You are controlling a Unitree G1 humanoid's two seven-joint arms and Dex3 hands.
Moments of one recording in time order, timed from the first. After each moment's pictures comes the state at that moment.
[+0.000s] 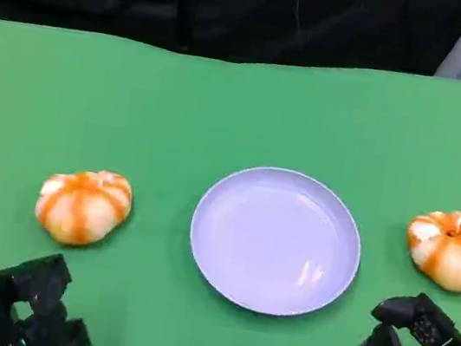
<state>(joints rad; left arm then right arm) 0.24 0.26 0.22 -0.18 -0.78 0.57 -0.66 0.37 0.08 -0.05 -0.37 0.51 0.31 0.18</state>
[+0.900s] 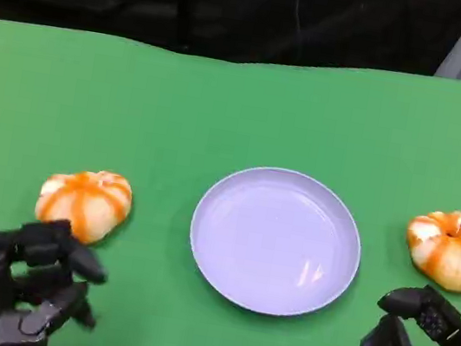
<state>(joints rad) 0.25 0.25 0.12 -0.28 -0.18 0.01 -0.46 0.33 0.07 -0.07 -0.36 0.51 0.31 0.18</state>
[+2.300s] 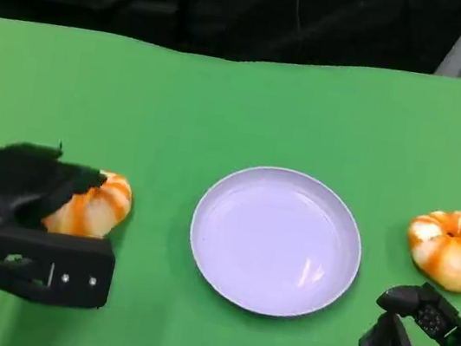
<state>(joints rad) -0.34 0.49 -0.29 0.32 0.85 -0.07 -0.18 0.32 0.06 -0.07 -0.34 0.53 0.33 0.18</state>
